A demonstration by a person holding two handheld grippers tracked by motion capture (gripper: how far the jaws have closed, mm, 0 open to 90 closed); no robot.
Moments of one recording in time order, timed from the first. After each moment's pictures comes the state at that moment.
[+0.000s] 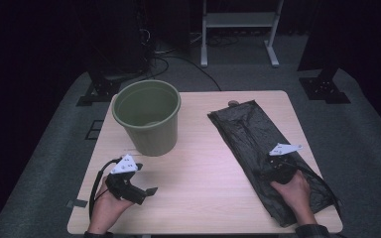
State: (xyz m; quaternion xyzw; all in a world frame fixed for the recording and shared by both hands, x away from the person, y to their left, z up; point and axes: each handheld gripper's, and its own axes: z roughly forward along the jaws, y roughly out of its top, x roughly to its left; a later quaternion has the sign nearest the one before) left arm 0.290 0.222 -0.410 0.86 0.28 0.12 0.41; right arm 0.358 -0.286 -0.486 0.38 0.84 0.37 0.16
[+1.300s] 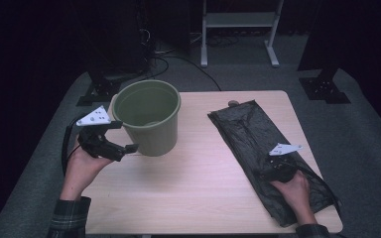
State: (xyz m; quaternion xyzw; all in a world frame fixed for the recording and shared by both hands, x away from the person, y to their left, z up) left arm 0.339 0.254 -0.290 0.83 0.28 0.16 0.45; right arm 0.358 -0.286 -0.486 0.38 0.83 0.37 0.16
